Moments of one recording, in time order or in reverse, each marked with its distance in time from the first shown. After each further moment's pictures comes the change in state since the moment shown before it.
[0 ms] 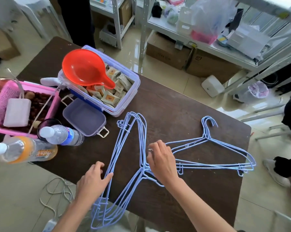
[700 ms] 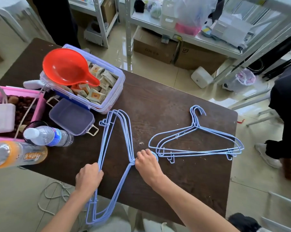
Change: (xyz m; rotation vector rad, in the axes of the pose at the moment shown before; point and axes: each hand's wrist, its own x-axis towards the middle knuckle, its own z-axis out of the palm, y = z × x) left_hand 0.012 0.019 0.013 0.332 -0.056 -0.015; right_hand -0.033 -0.009 0.028 -0.453 -0.452 -0.268
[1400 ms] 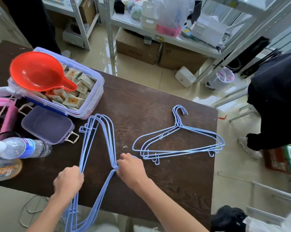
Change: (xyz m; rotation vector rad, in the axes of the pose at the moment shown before) left_hand 0.021 0.009 -0.010 0.108 -0.054 -0.091; right_hand 0.001 0.006 -0.029 0.461 -0.036 0.222
